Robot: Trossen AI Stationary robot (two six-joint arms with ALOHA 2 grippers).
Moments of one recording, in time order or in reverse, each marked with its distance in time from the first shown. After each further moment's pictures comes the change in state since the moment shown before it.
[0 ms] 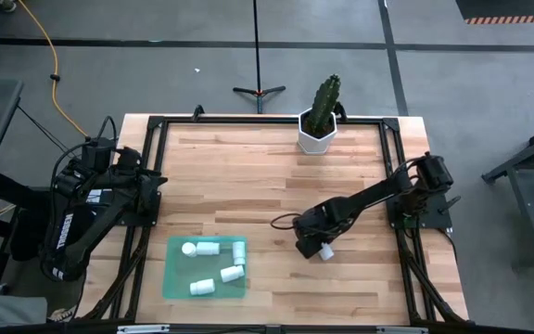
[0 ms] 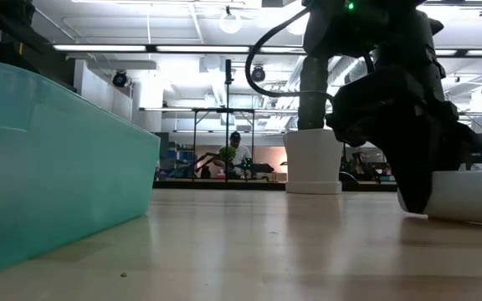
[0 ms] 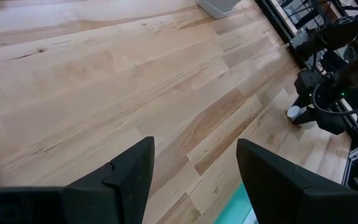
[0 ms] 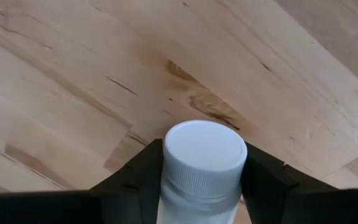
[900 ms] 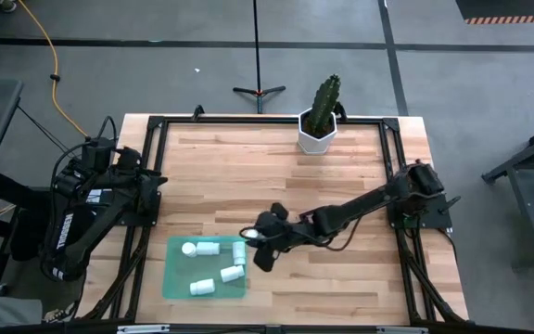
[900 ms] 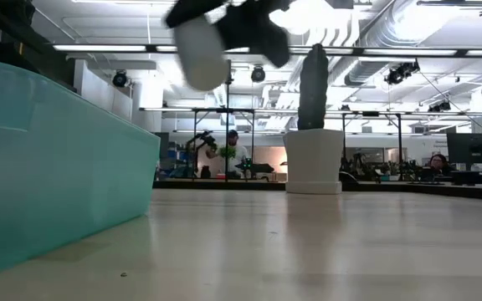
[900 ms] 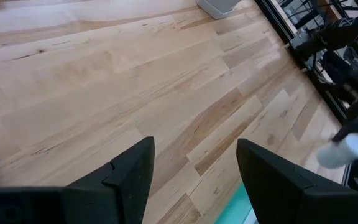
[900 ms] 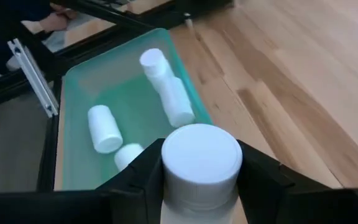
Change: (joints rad) left arm 0.000 0.000 0.000 0.001 0.000 0.000; right arm 0.086 0.066 0.386 0.457 0.557 -0.597
